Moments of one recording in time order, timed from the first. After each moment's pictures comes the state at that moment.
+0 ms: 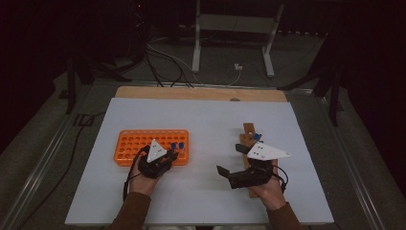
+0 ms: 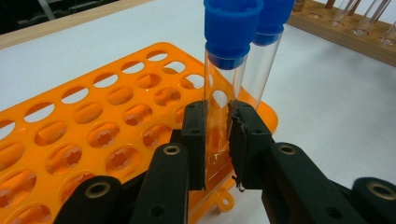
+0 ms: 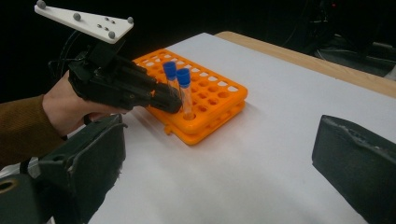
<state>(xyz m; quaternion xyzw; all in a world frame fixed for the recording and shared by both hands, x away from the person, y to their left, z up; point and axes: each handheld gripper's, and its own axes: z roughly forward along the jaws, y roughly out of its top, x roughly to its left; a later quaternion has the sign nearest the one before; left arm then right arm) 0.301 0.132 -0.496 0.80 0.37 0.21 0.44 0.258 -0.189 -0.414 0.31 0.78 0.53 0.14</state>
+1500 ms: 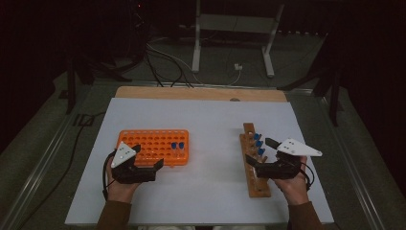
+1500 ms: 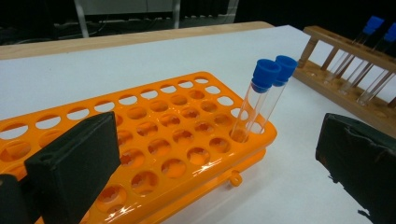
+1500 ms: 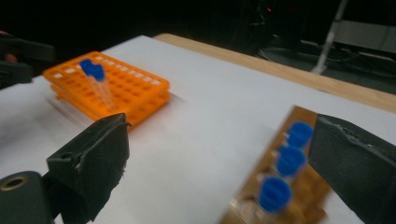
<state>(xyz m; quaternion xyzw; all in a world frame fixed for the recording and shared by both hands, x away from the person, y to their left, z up) 0.266 0.187 -0.465 0.72 0.43 0.21 0.50 0.268 -0.262 -0.414 0.38 0.75 0.50 0.22</state>
